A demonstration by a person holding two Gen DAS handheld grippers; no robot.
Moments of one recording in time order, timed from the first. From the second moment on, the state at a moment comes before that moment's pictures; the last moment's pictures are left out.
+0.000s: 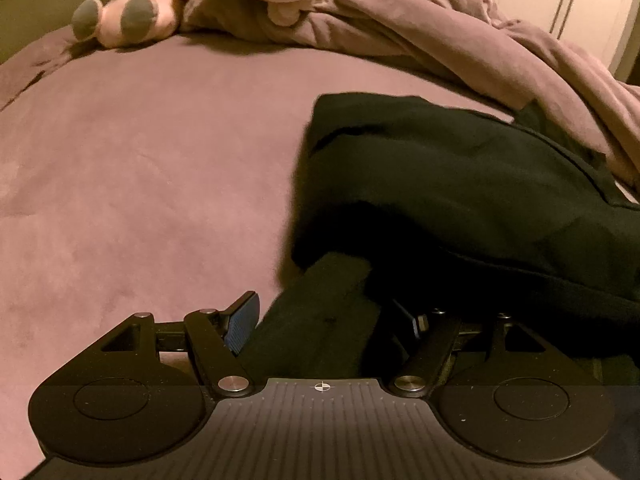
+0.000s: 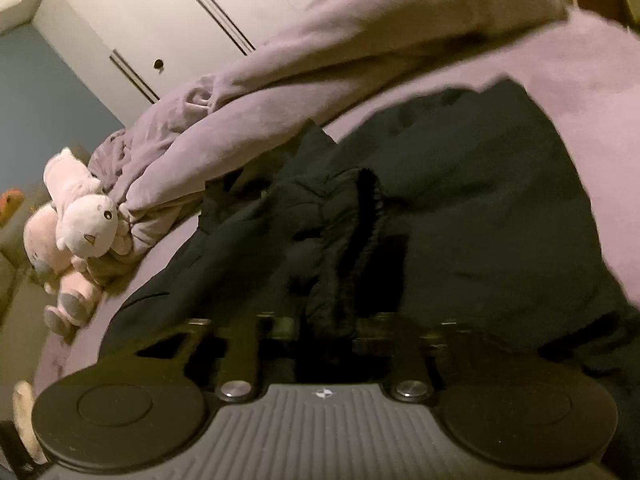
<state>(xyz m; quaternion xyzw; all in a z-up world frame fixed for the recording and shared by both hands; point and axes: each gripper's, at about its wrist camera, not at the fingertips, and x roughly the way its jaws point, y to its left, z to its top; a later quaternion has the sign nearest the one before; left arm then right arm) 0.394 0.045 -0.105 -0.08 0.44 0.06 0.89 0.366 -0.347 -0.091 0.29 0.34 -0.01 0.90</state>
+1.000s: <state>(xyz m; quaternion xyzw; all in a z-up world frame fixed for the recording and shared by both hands) 0.355 0.049 -0.058 0.00 0.44 0.03 0.90 0.346 -0.368 -0.059 0.07 0.33 -0.20 0.92</state>
